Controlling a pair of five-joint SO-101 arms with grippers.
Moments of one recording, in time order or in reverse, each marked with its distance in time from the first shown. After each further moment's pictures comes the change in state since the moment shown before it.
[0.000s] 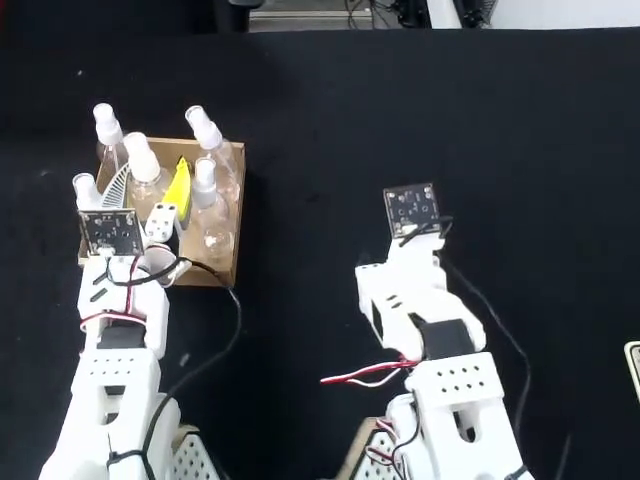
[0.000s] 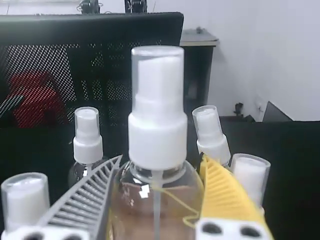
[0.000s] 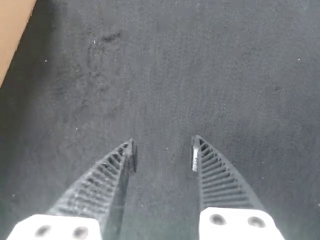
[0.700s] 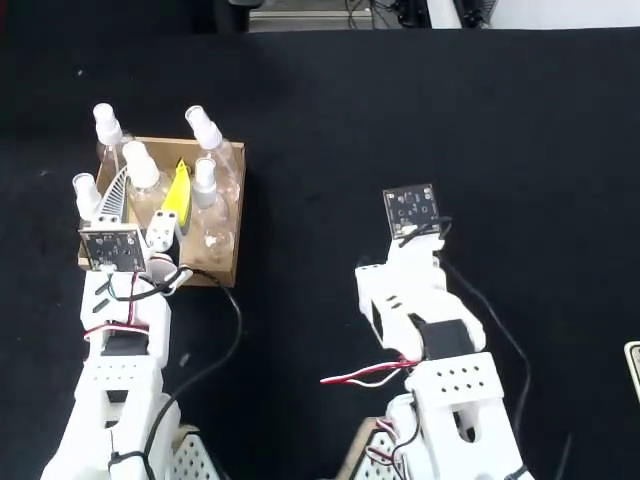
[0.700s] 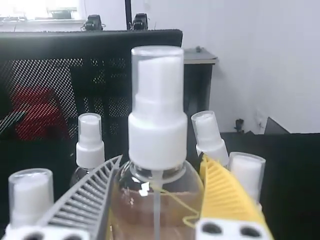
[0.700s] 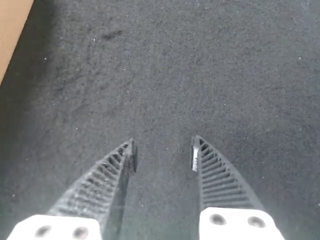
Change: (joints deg) left arm 0.1 0.7 4.8 -9.8 0.0; right arm 0.0 0.0 0.1 0.0 0.0
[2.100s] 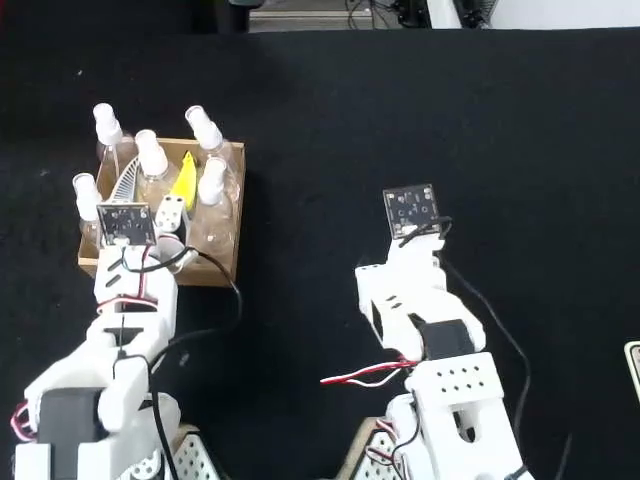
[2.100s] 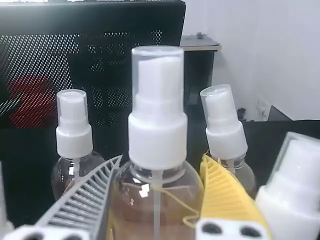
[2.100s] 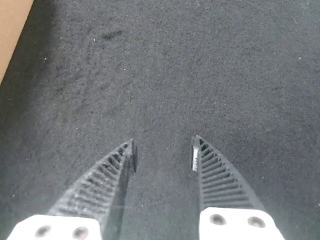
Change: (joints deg) left arm 0.0 37.4 -10.9 -24.4 0.0; right arm 0.0 0.0 0.0 0.0 0.0
